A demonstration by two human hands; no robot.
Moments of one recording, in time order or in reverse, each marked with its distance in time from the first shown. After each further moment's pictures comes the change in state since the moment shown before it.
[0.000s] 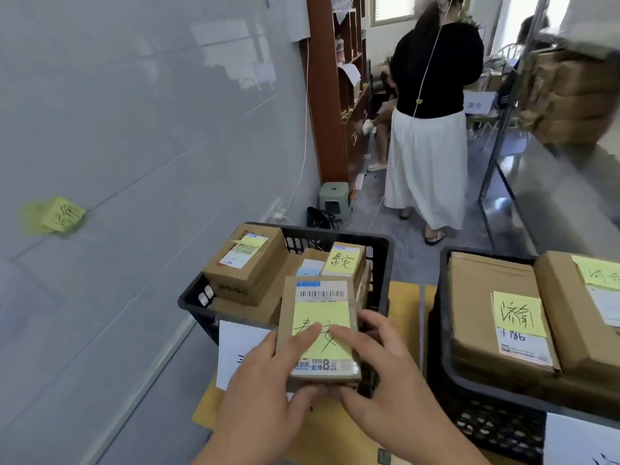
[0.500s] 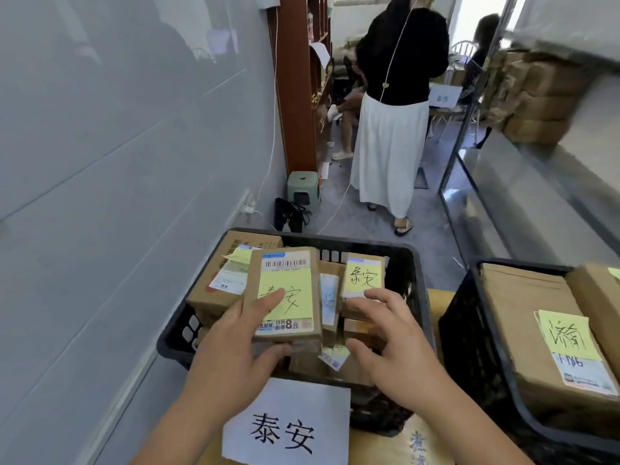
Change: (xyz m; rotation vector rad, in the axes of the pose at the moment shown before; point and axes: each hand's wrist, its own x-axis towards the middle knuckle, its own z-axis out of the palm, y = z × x) left_hand 0.127 -0.166 -0.041 -0.101 -0.048 -0.013; right_hand 0.142 0.023 0.057 -0.178 0.109 0.205
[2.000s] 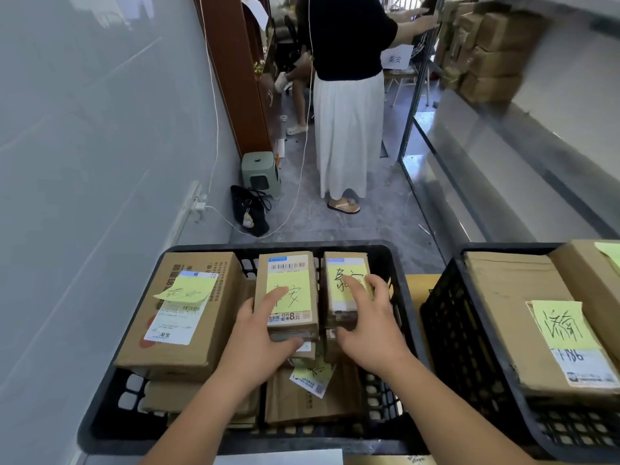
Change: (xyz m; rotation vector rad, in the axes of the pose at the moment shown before) left_hand 0.133 -0.031 0.106 -0.198 -0.291 -0.145; right_hand 0.097 0.093 0.032 -0.128 0.072 0.372
